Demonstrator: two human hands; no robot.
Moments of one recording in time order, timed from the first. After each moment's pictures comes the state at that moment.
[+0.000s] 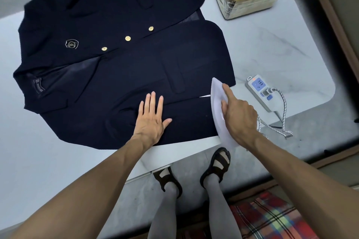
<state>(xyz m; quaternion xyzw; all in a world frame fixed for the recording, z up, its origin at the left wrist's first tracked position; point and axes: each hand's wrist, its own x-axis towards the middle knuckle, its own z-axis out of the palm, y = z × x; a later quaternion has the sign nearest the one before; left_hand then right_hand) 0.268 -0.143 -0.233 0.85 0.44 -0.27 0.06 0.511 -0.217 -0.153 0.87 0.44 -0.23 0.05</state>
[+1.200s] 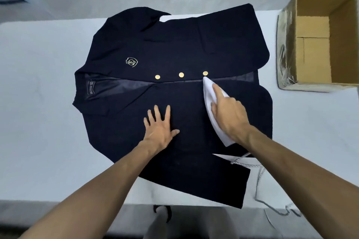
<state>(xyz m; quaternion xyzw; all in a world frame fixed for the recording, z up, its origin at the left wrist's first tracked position) 0.249 -0.034 -0.194 0.65 0.64 -0.27 0.30 0.463 0.001 -0.130 0.71 0.65 -0.26 0.05</state>
